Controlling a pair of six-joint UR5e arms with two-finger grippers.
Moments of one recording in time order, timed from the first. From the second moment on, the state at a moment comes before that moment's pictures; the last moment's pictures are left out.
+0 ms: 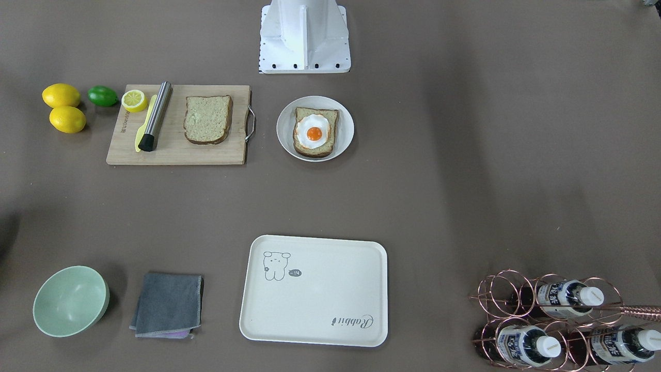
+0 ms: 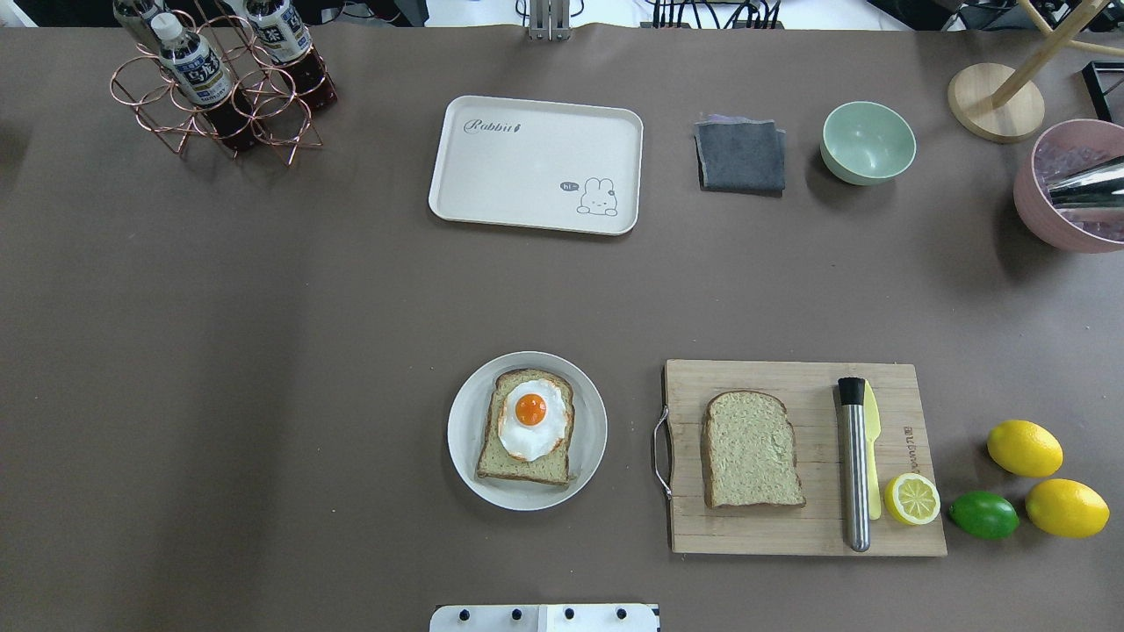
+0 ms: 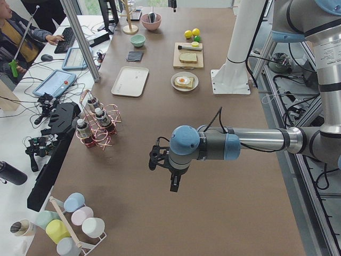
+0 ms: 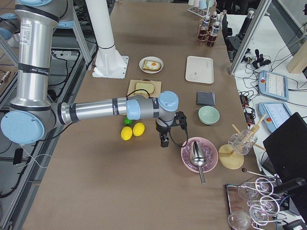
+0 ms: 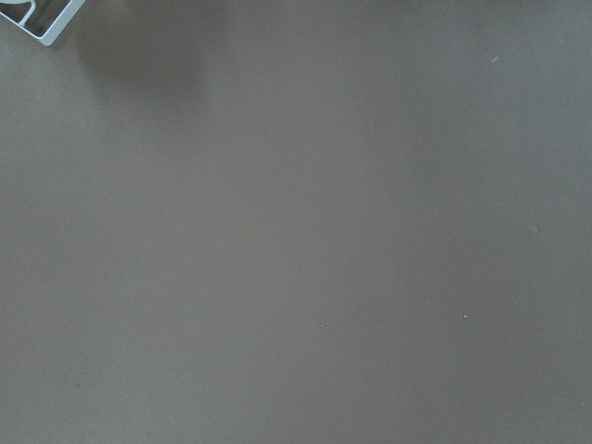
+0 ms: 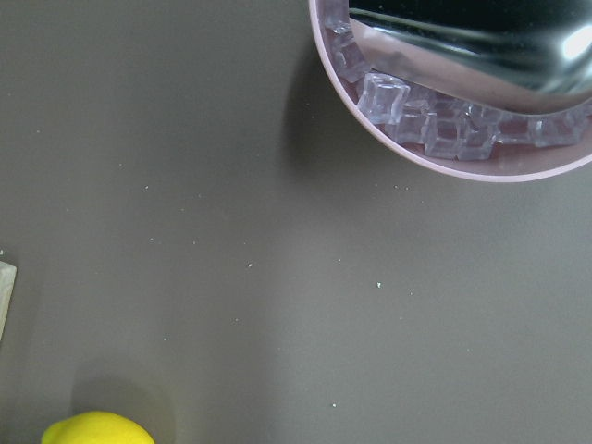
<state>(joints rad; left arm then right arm) -1.68 -1.27 -1.89 -1.57 -2.42 0.18 1.39 -1.71 1.87 -1.61 2.34 -0.04</state>
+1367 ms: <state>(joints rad) -1.79 -1.24 -1.93 -1.61 -2.42 0.17 1.39 -1.72 1.91 -1.61 2.35 0.01</state>
